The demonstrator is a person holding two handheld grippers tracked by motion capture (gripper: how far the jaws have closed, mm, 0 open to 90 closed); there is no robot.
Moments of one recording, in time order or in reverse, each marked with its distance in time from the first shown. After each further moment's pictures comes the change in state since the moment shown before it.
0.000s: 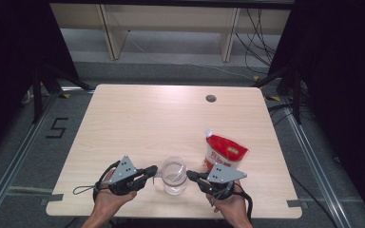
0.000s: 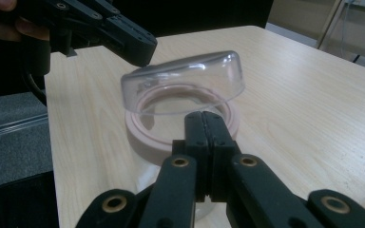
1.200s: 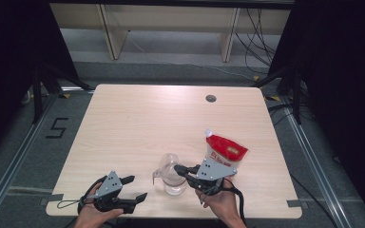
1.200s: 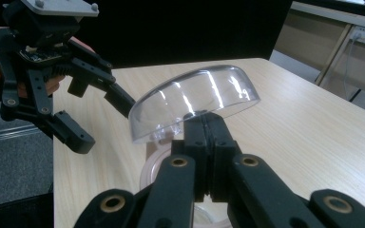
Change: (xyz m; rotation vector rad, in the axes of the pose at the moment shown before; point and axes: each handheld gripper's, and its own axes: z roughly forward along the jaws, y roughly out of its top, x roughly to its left) left arm 0.008 -0.053 -0.030 0.116 -0.017 -0.052; right arm 0.011 0.032 0.017 -0.060 0.023 -0.080
